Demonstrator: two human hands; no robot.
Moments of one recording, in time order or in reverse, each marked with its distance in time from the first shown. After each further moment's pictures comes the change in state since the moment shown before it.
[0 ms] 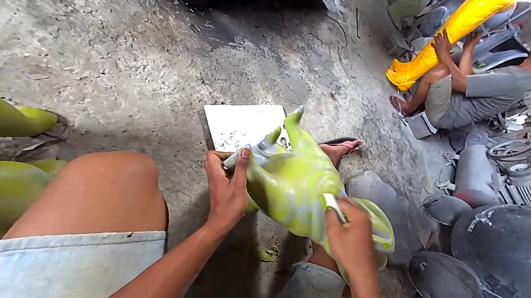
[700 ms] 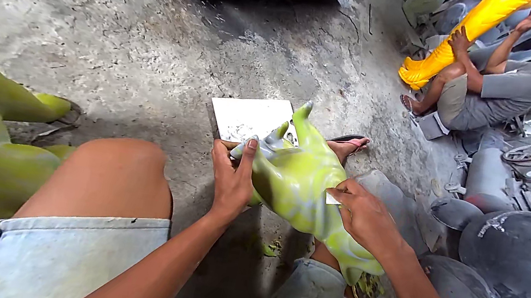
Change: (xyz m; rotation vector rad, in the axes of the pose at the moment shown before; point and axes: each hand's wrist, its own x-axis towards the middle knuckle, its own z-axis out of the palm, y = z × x) left_hand 0.000 0.000 -0.001 0.036 -0.045 -0.011; right_hand 0.048 0.031 -0.026 -0.524 -0.409 -0.516
